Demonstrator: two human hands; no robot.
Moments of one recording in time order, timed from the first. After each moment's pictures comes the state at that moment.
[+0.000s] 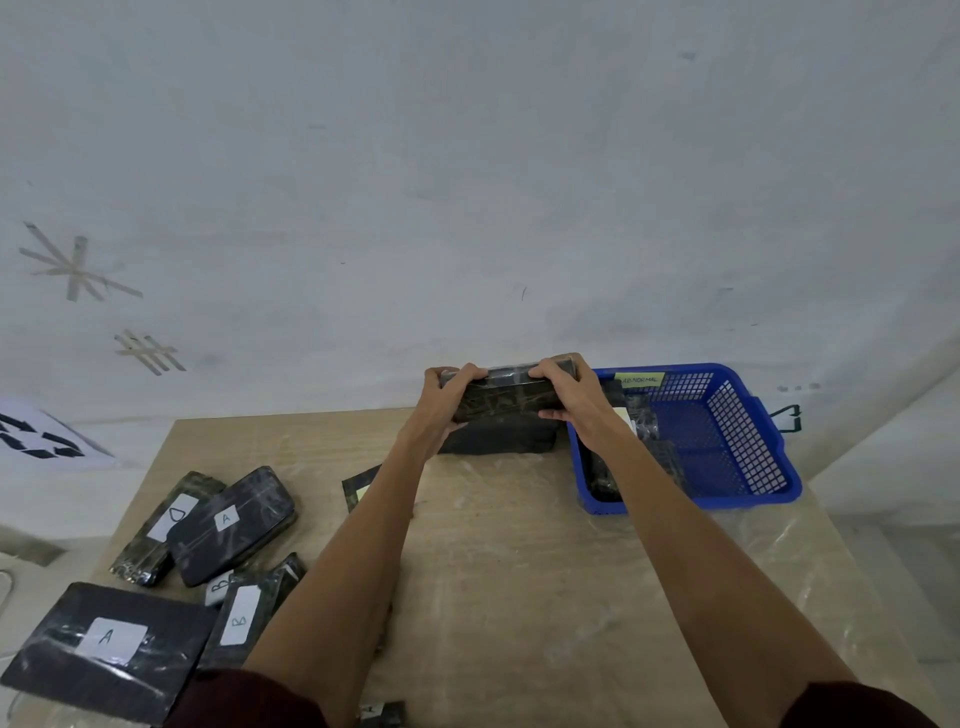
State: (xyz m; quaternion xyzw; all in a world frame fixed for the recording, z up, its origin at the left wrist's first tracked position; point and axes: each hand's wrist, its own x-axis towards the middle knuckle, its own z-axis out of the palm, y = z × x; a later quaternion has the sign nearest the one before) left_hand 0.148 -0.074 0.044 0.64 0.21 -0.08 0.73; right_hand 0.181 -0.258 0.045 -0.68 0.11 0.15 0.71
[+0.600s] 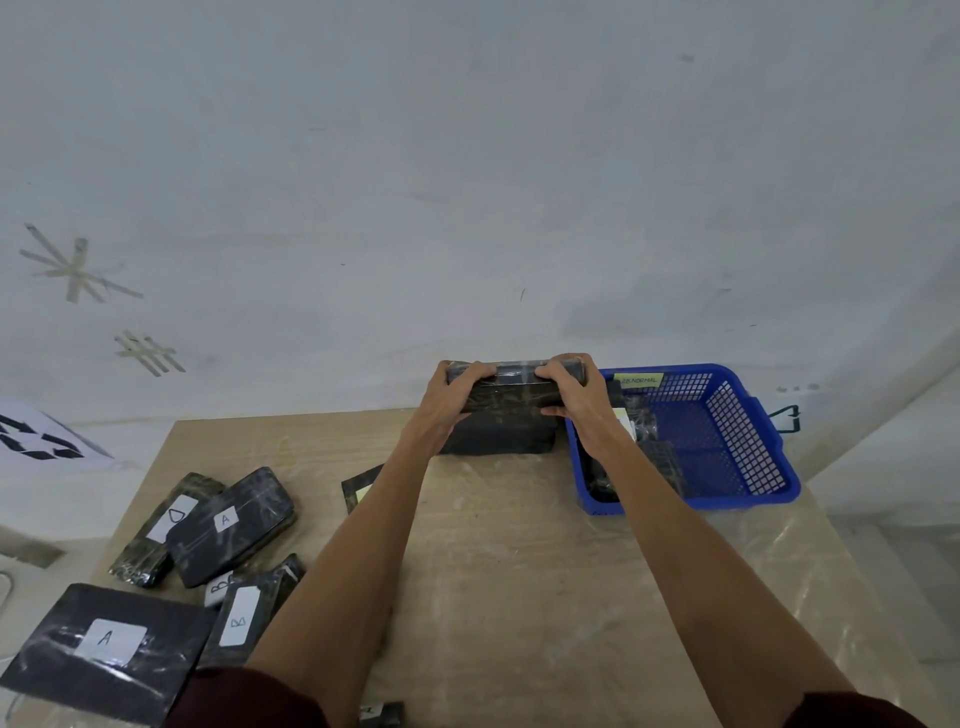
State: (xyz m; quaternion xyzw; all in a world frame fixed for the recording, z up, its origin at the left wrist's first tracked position) left_hand 0.152 -0.081 0.049 0.66 0.20 -0.06 0.72; right_hand 0.178 -0.261 0.037 -0.68 0.11 0.08 0.72
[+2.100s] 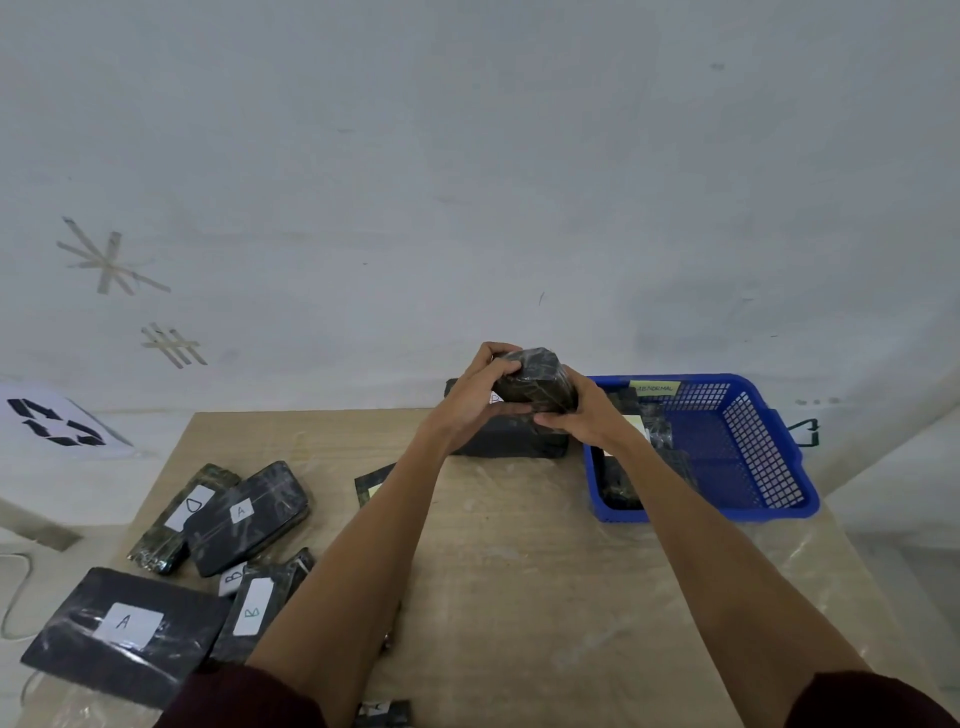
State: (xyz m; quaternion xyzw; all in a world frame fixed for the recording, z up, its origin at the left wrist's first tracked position) left_hand 0.148 -0.085 0.065 0.62 0.02 -0.11 0.78; right_hand 0.185 -0.273 0.028 -0.84 -0.14 0.13 0.50
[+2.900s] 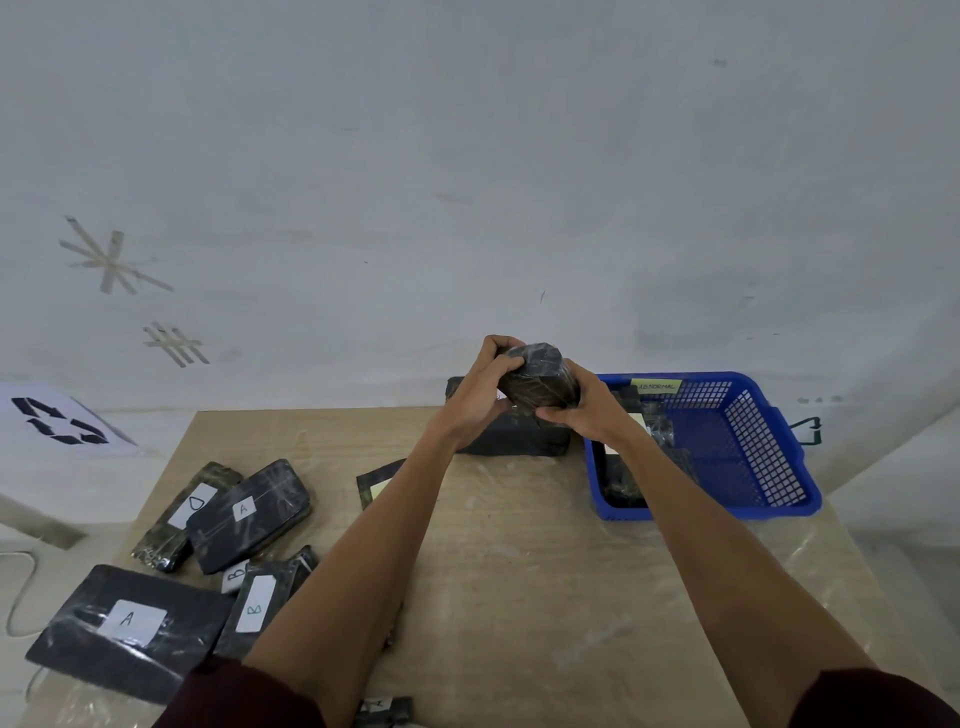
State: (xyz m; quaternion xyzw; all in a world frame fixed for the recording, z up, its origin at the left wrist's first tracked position) left_hand 0.144 -0.091 0.071 0.65 0.00 -0.08 0.76; right_hand 0.190 -0.274 0.024 -0.84 -0.15 0.12 0.51
